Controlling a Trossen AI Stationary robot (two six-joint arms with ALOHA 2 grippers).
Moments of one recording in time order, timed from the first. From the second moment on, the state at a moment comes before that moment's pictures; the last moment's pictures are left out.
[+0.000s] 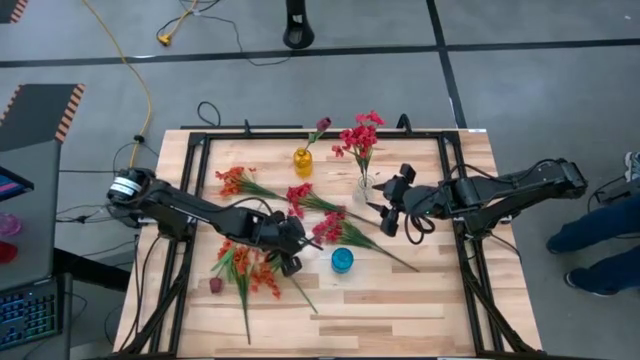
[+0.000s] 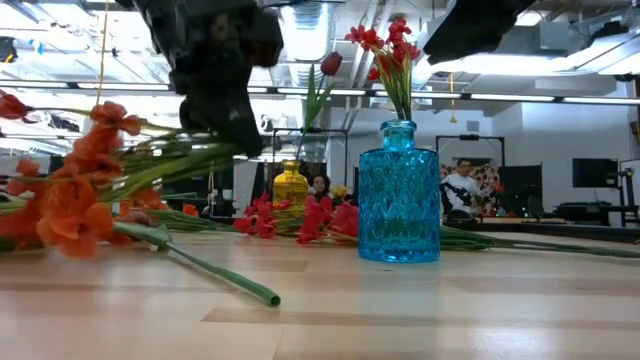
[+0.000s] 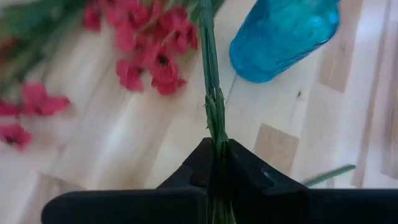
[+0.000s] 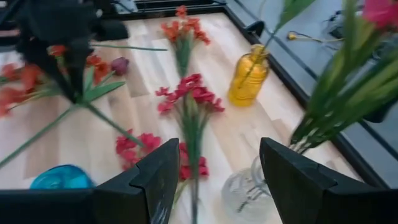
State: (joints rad) left arm -0.22 1.57 1.01 -0.41 -0.16 -0.60; right arm 0.19 1.09 0.95 -0.48 0.53 0.24
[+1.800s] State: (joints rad) left arm -0.35 1.51 1.01 0.18 -0.38 1.64; right arm 0.16 1.31 0.95 0.10 -0.10 1.02
